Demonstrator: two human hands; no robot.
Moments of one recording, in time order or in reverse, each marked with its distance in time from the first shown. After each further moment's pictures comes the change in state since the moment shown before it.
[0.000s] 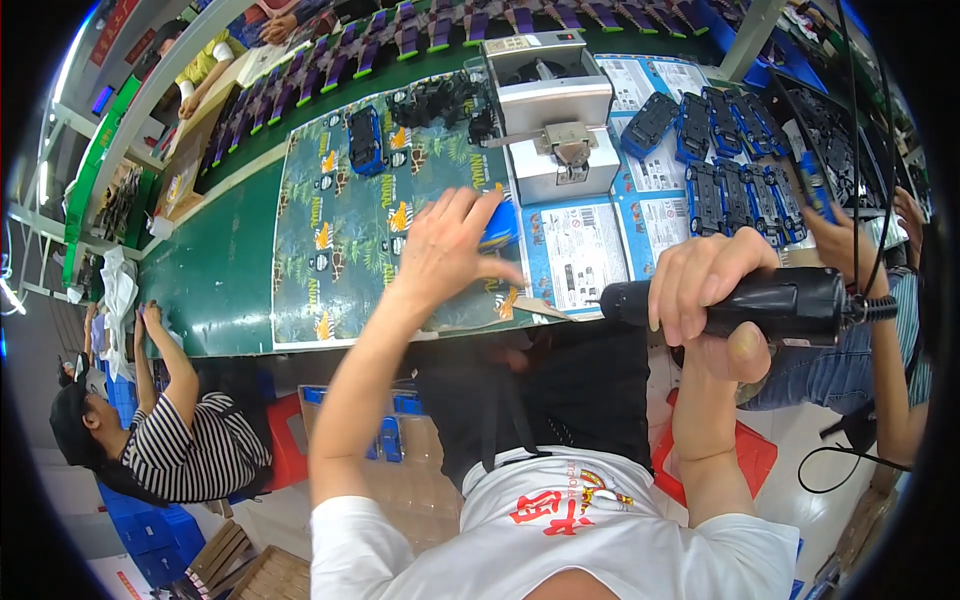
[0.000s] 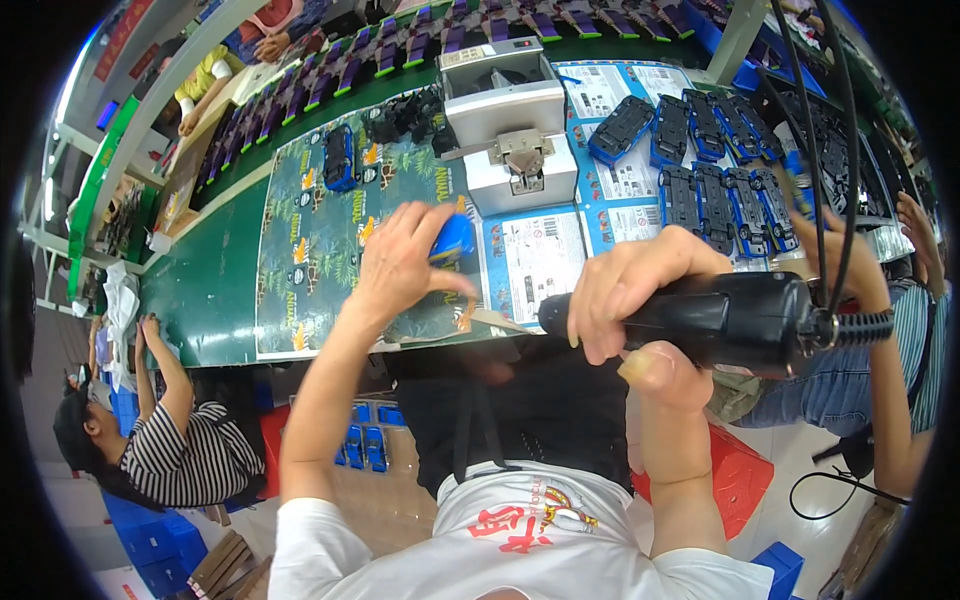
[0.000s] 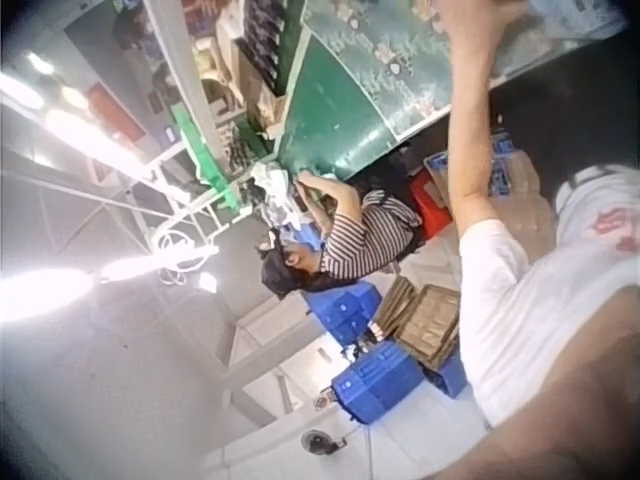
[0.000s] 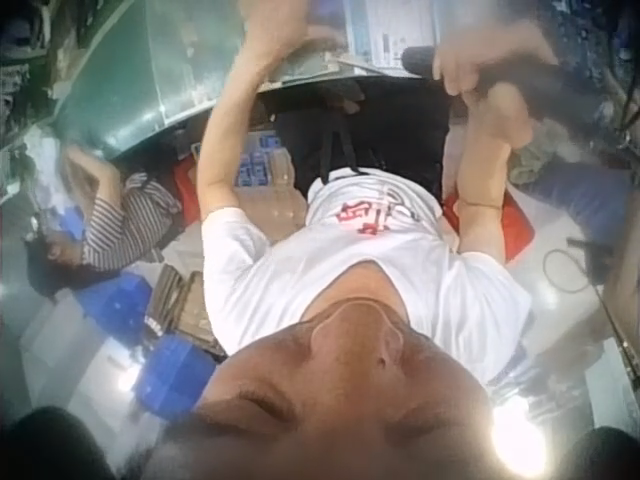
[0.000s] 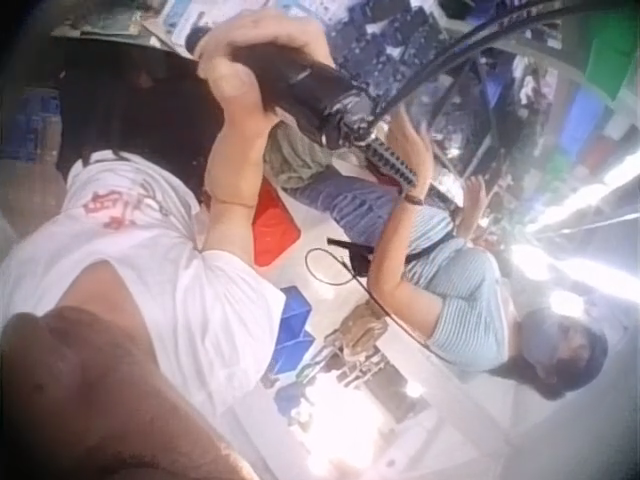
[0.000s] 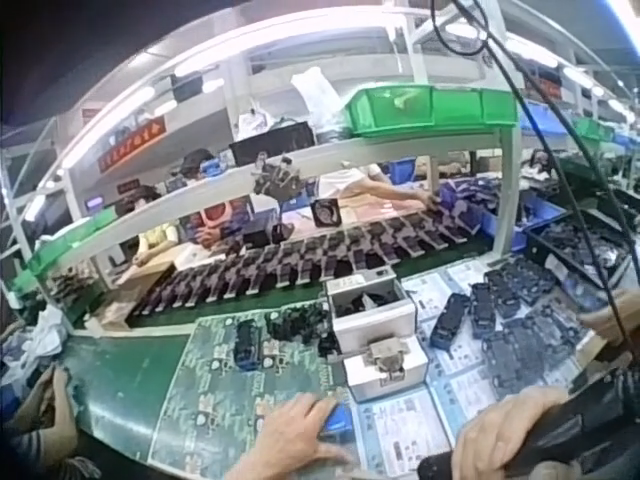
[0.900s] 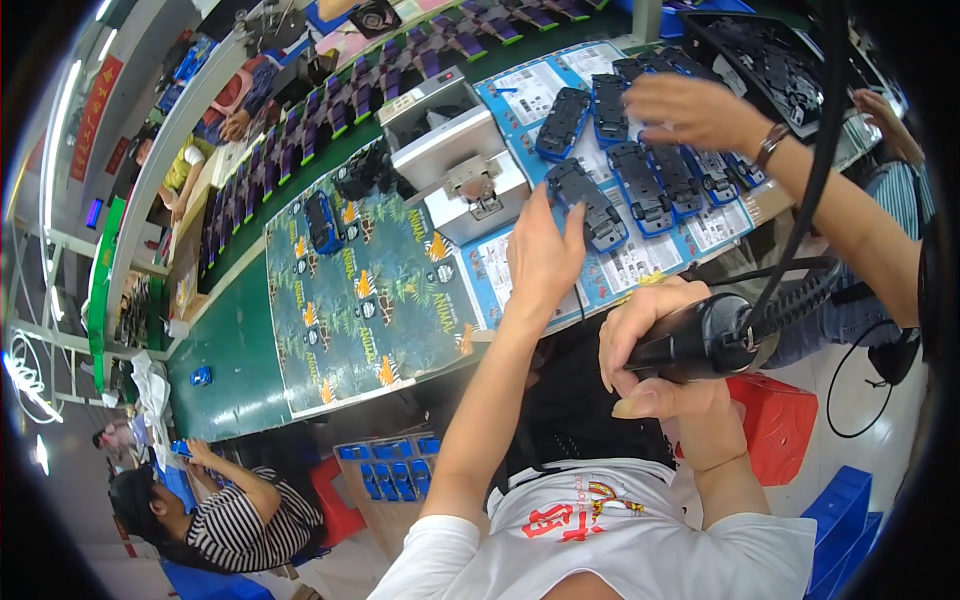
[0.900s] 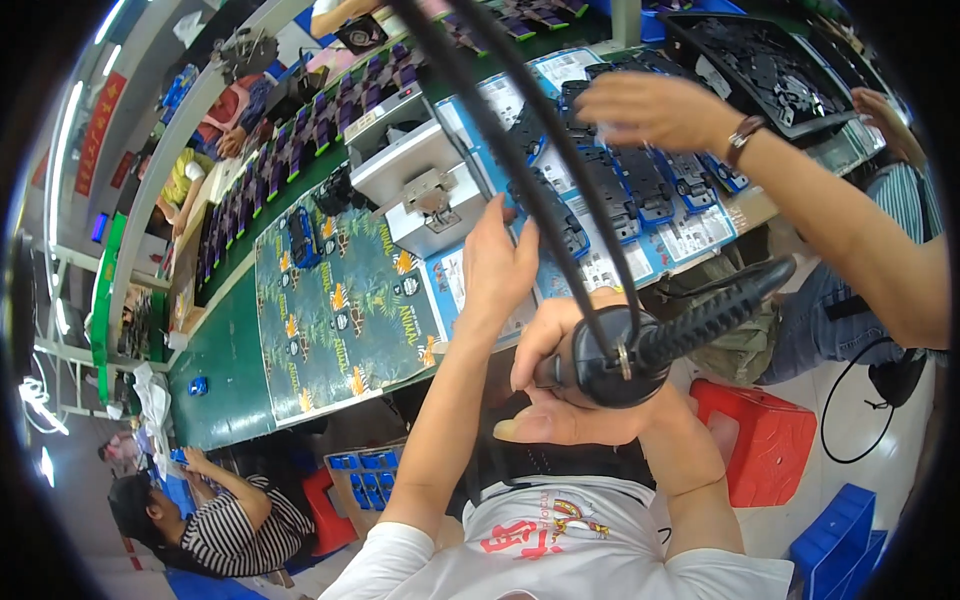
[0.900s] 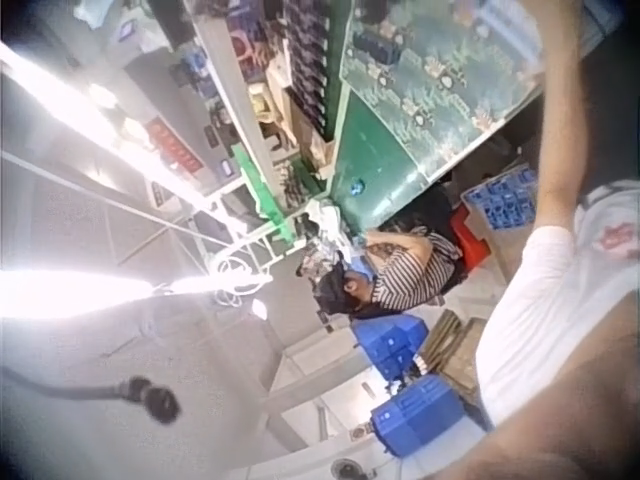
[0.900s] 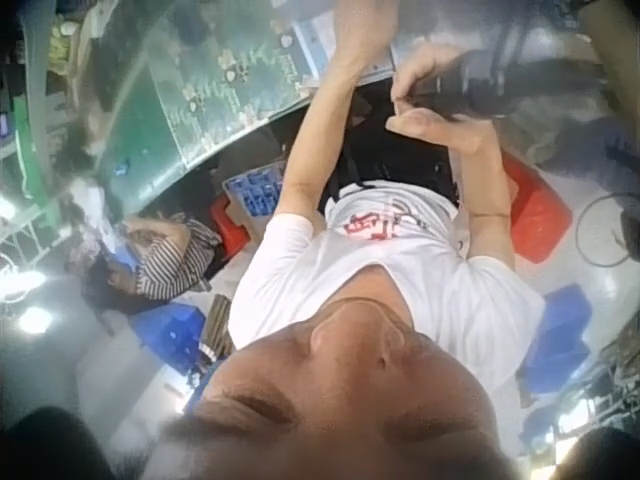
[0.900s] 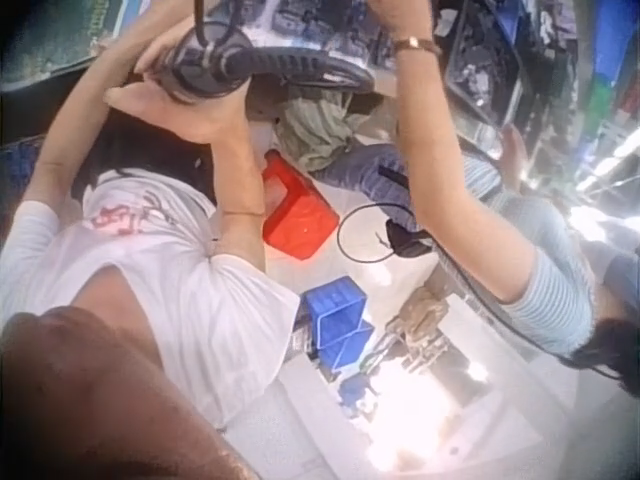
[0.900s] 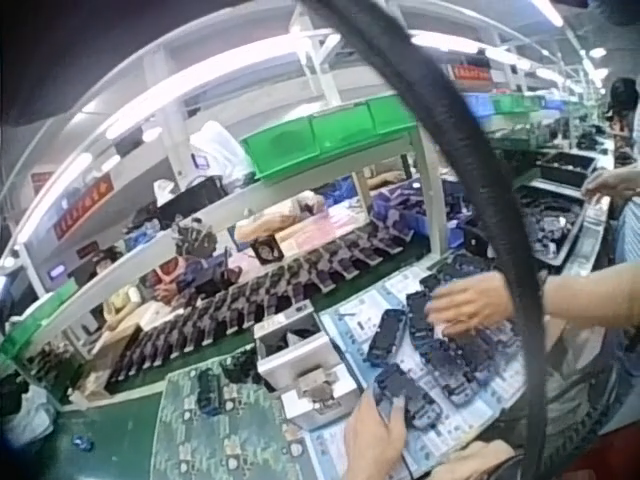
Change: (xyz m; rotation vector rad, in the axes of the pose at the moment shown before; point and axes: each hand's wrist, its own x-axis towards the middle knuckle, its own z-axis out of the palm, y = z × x) left_hand 0.095 0.132 0.105 -0.588 0.160 -0.398; right_hand -0.048 -0.042 -0.002 -0.246 0.206 0.298
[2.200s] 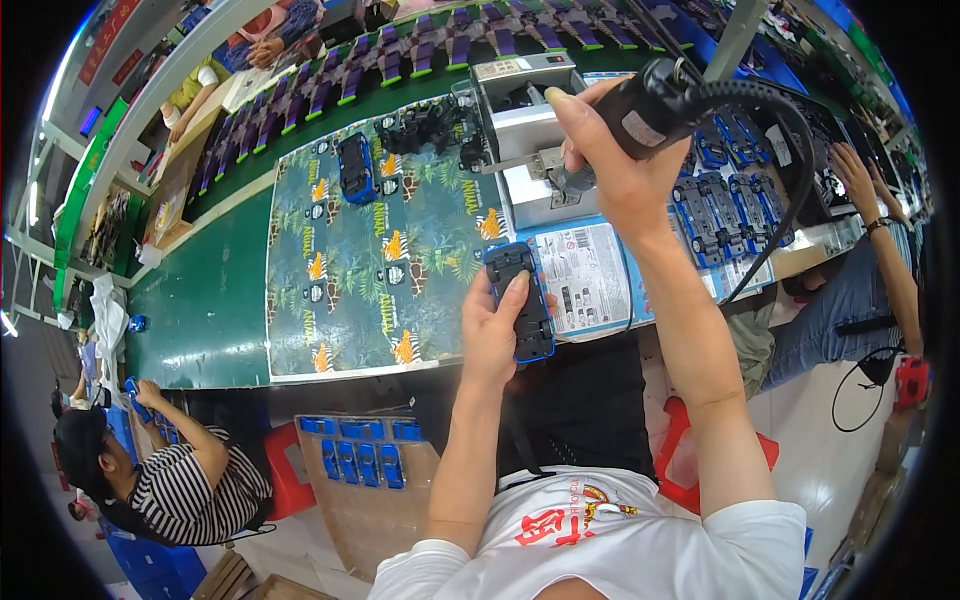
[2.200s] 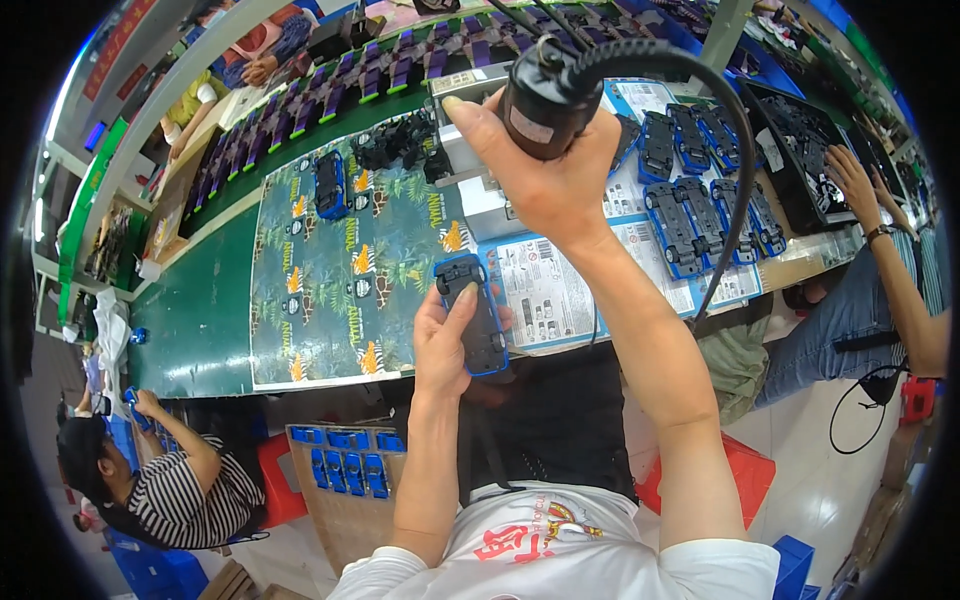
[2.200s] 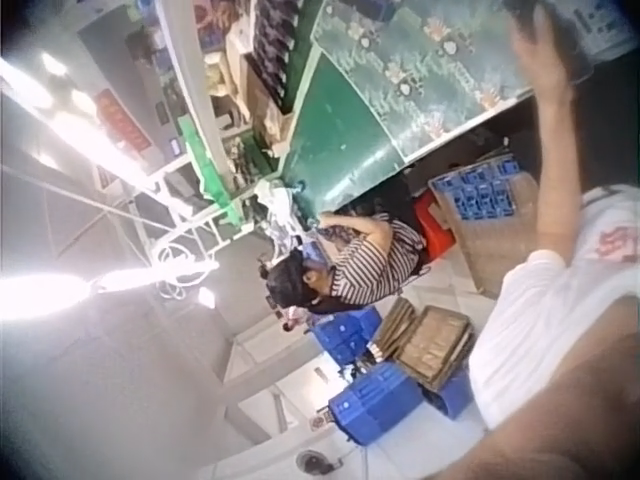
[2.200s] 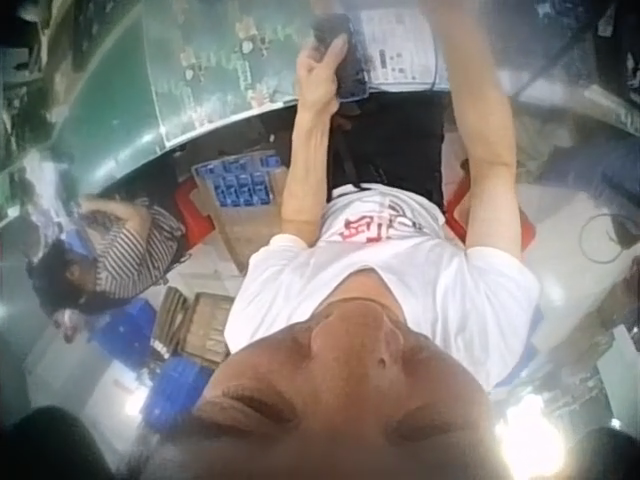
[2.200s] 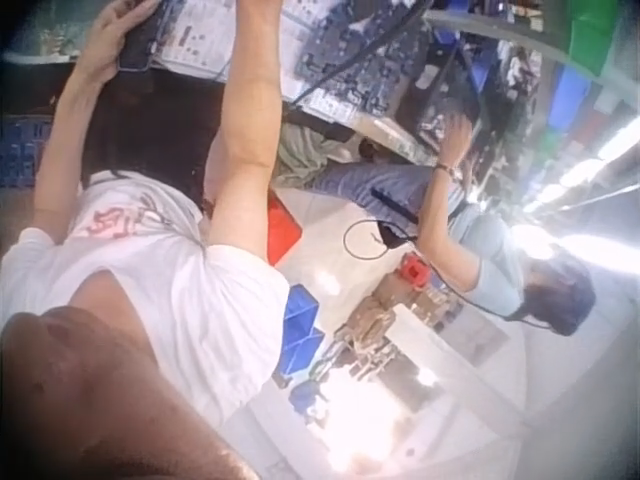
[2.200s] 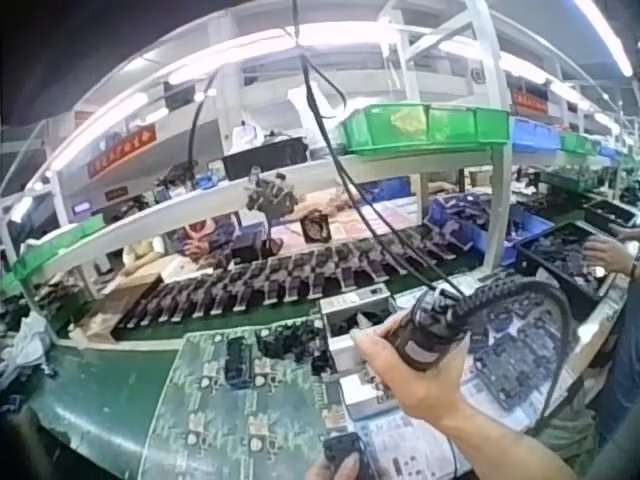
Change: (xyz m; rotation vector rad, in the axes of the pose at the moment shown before) left_hand -0.089 -0.037 -0.103 -1.211 0.158 -0.547; right_hand 0.177 0.069 0.044 -0.454 0.196 -0.568
